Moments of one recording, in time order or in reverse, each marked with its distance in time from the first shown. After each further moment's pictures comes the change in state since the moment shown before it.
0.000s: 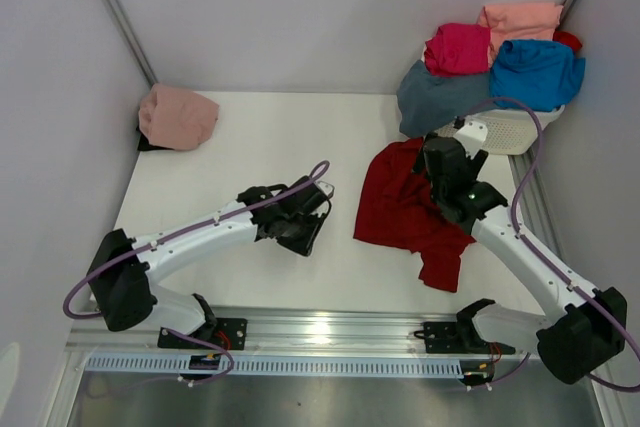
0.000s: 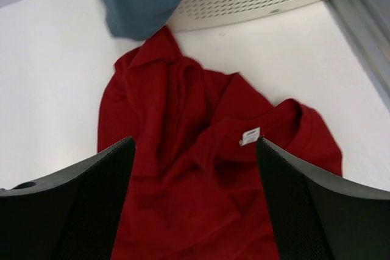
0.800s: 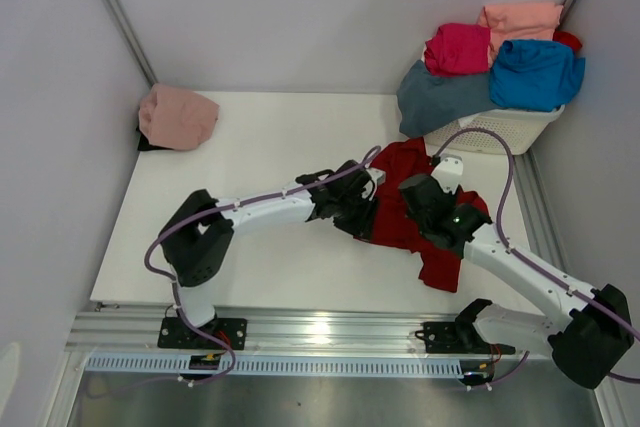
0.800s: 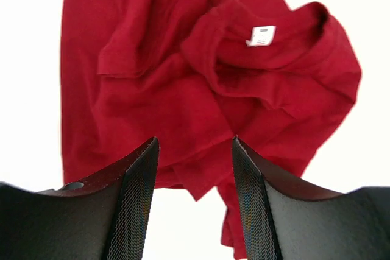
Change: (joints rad) left arm 0.001 0.421 0.218 0.389 0.239 0.010; right arm 0.214 -0.053 -0.163 -0.201 -0.002 0.165
